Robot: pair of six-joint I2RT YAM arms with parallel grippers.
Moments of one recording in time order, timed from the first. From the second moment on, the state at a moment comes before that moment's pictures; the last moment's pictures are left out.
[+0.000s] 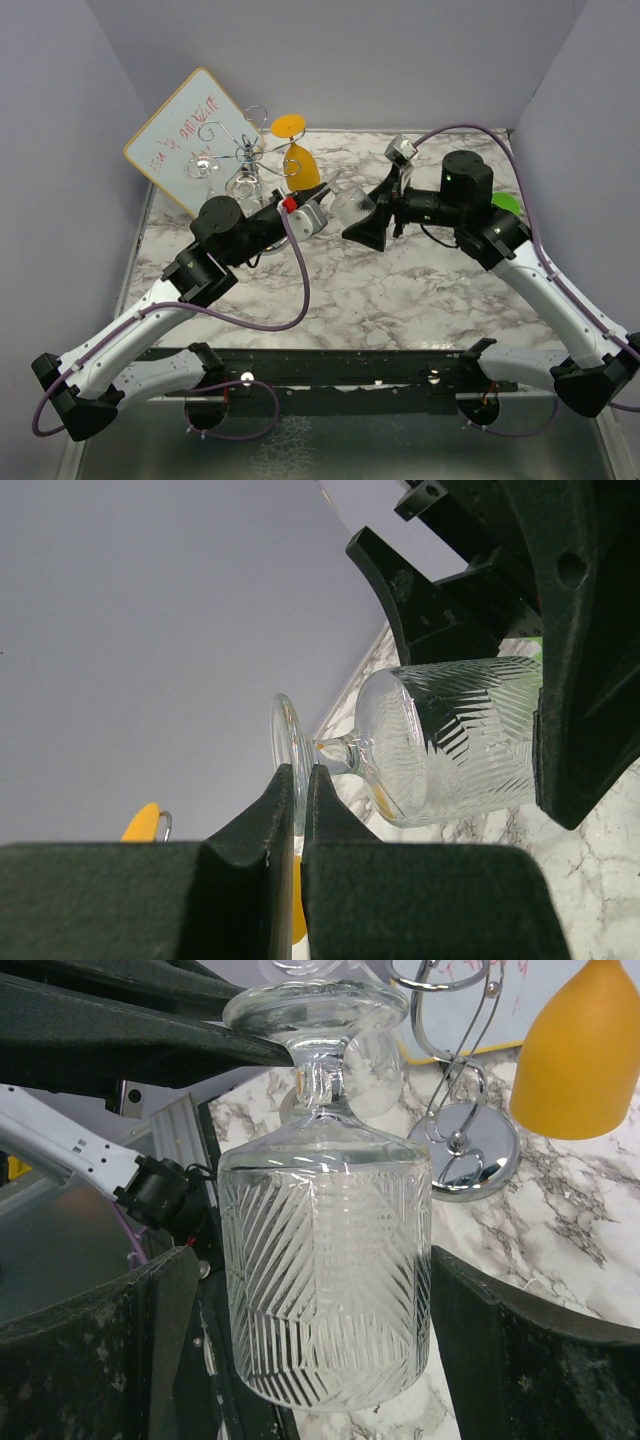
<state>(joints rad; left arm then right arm) -0.82 0.96 1.06 0.03 0.17 0.57 0.61 1.15 1.27 -0.35 -0.65 0.14</state>
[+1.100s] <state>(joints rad) -0.82 0.90 1.09 0.03 0.13 0.42 0.61 1.15 1.12 -0.17 -0.66 0.19</state>
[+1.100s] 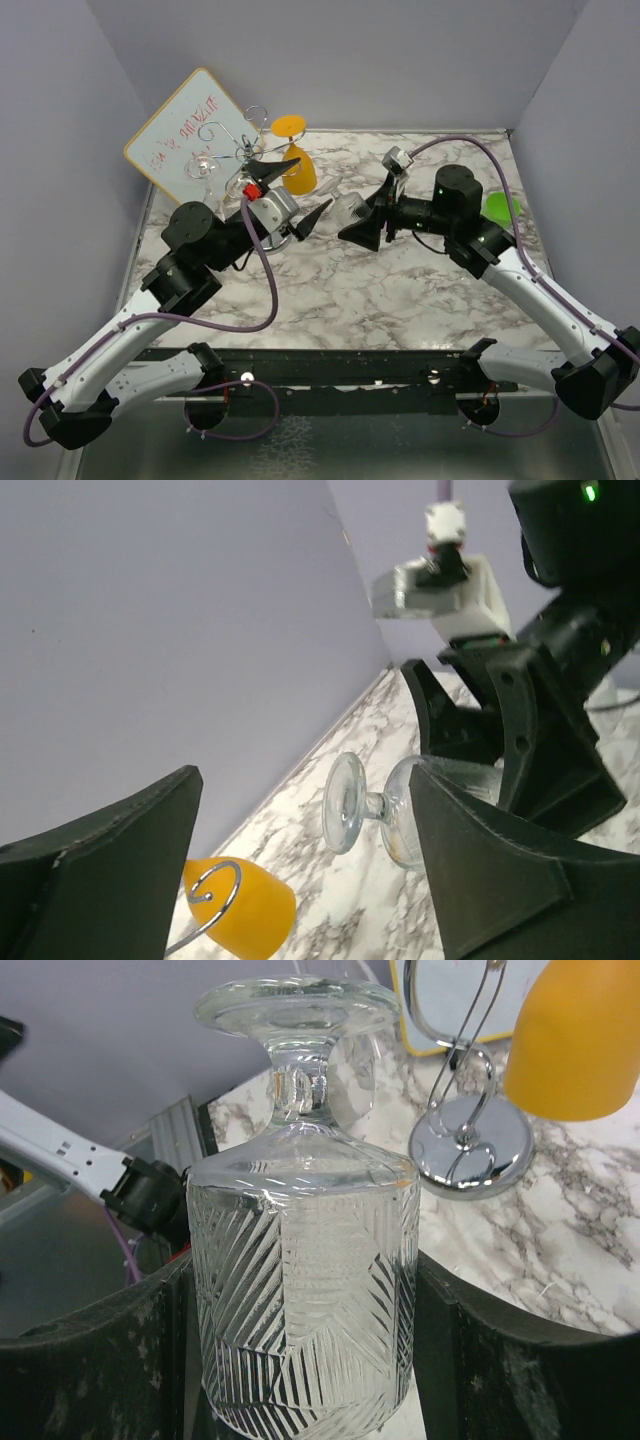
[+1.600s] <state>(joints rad) -0.82 0.91 1.33 0.03 -0.08 -0.02 0.65 1.17 0.83 0.54 -0.50 0.18</state>
